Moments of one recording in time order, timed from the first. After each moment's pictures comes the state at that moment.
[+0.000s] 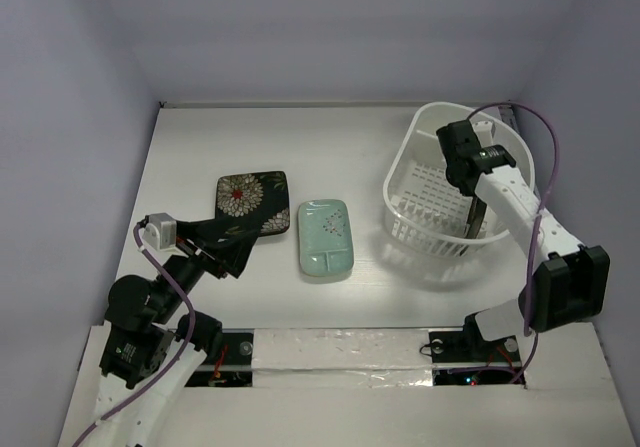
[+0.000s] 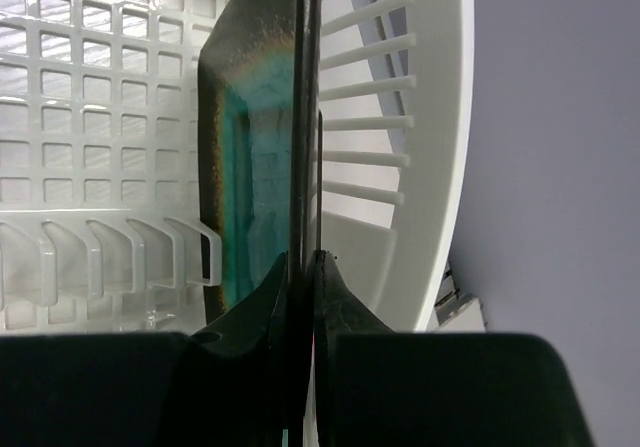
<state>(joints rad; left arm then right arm) -0.42 0.13 0.65 -0.32 0.21 -0.46 0.24 1.46 1.32 -0.98 0.80 0.26</state>
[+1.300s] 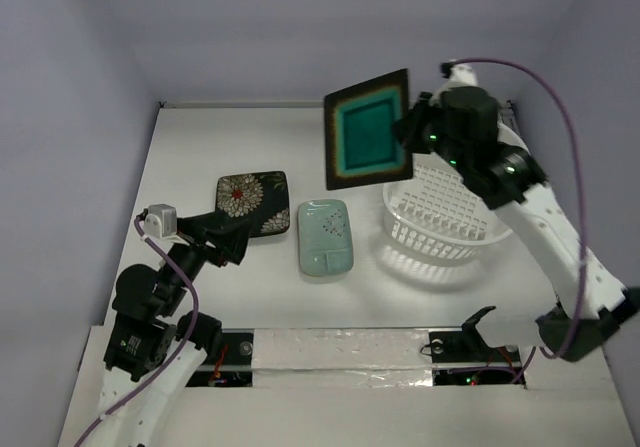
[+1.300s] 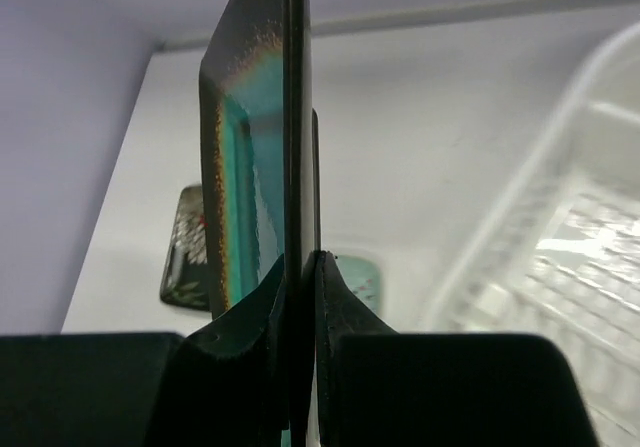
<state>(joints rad) -0.38 0.18 0.65 -0.34 0.12 -0.47 0.56 1.26 1.62 -0.65 0.20 0.49</state>
